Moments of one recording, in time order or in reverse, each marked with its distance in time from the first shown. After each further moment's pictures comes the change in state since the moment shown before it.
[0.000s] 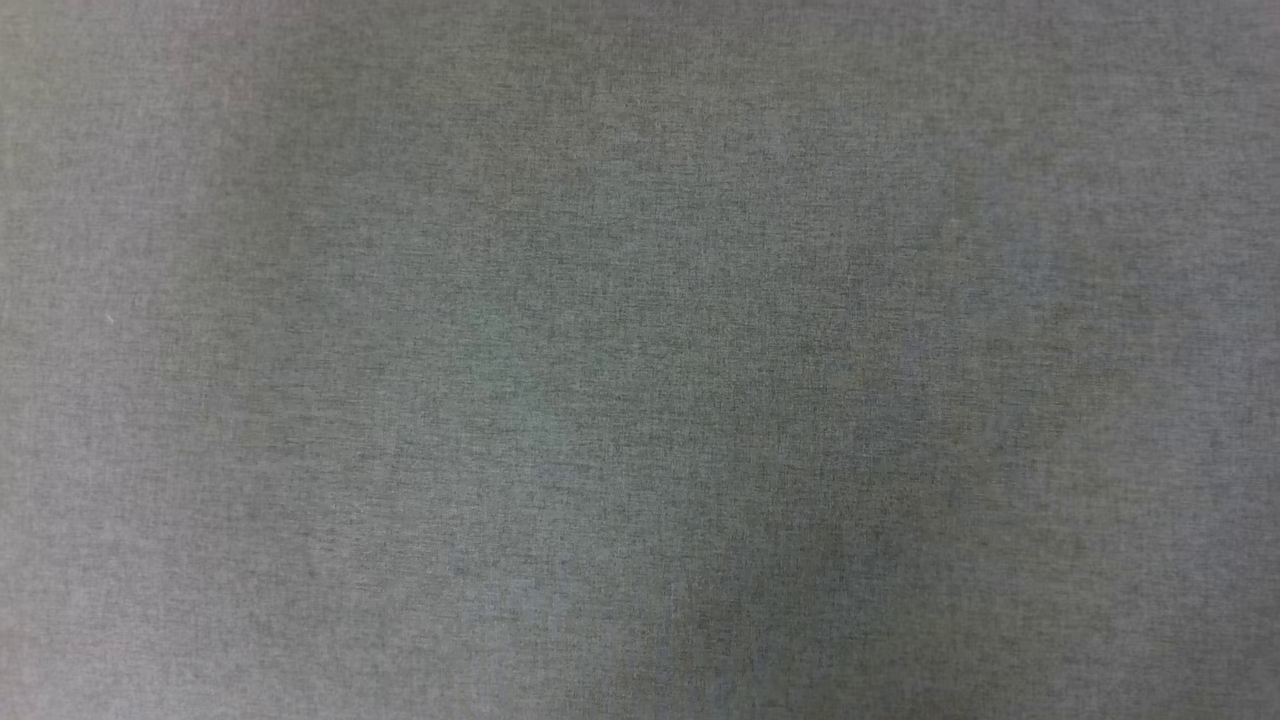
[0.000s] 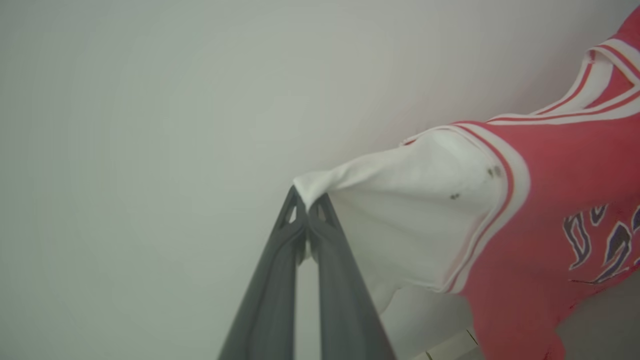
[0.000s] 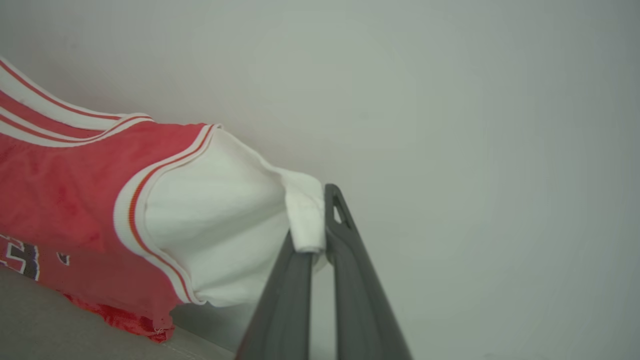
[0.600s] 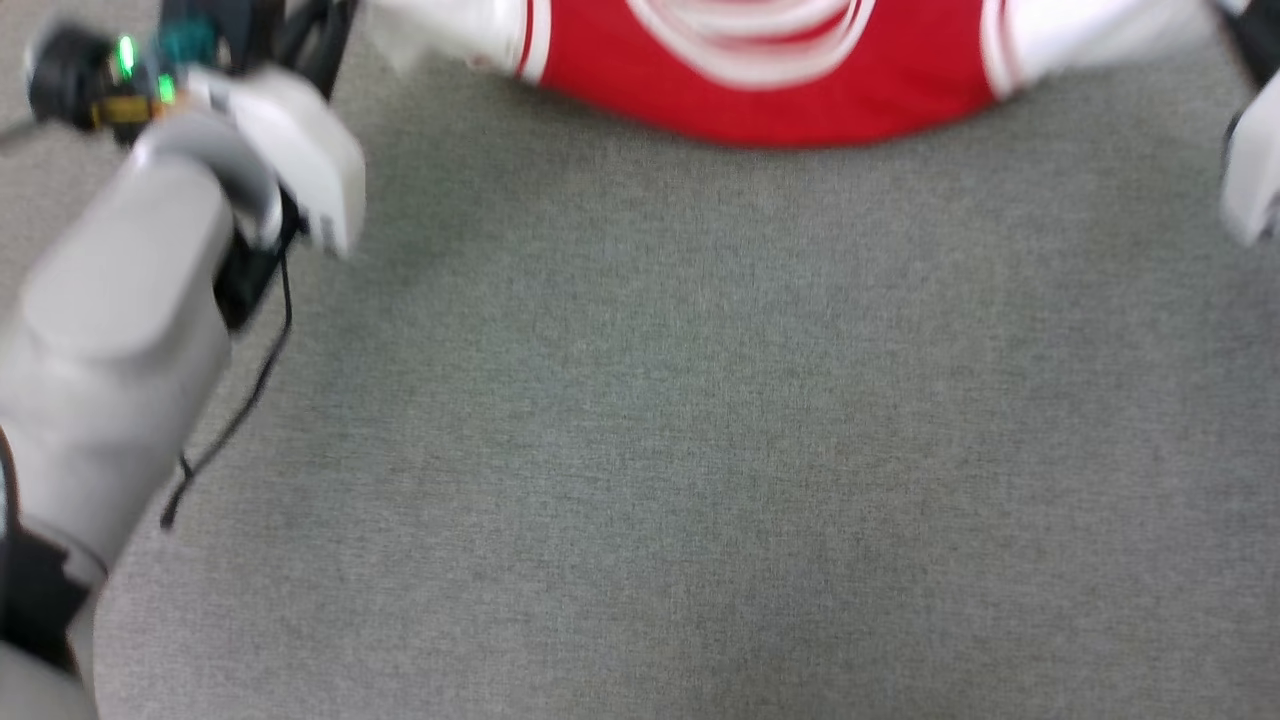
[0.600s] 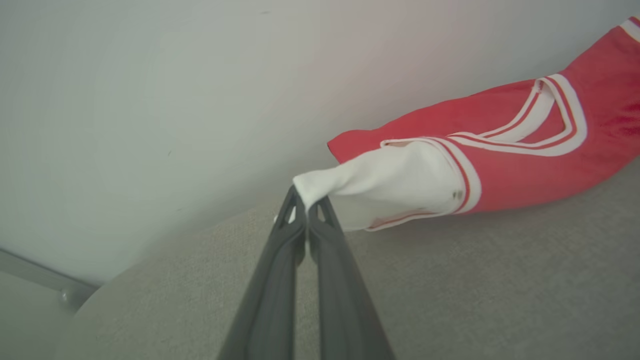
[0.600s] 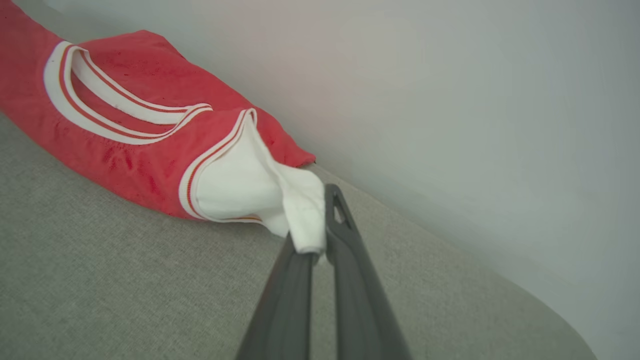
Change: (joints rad) left arm 0.615 -0.016 -0.013 -0.015 -0.130 -0.009 -0.179; right arm 0.560 -0.018 0.188 -0.028 0.242 0.000 -0.210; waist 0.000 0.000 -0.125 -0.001
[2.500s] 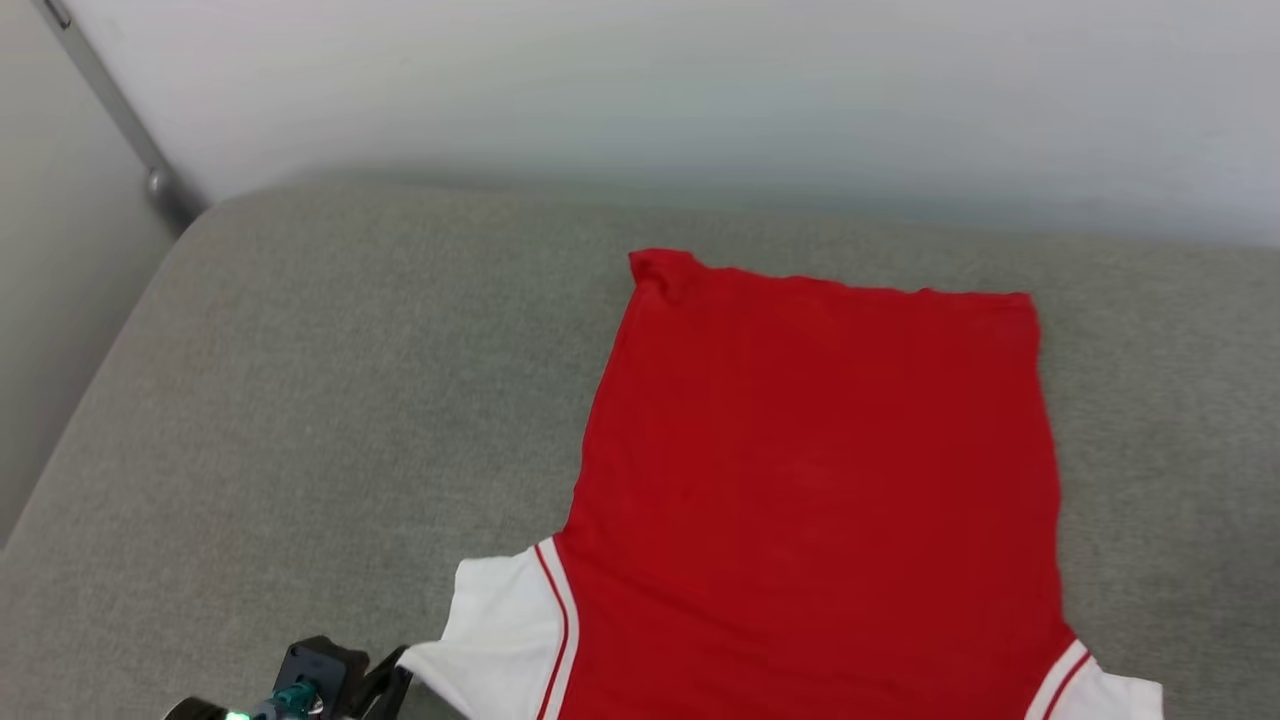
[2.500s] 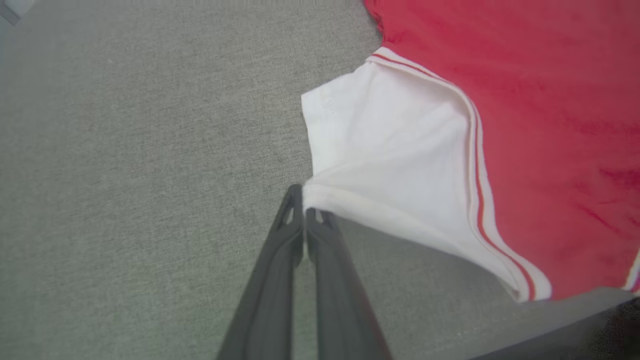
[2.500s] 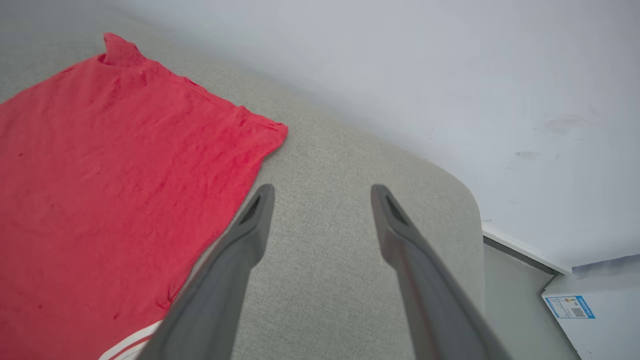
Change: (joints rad) left arm 0.988 0.317 -0.068 -0.762 -0.130 0.404 0.090; right arm 0.997 -0.223 -0.810 -0.769 0.026 0.000 0.537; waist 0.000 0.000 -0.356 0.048
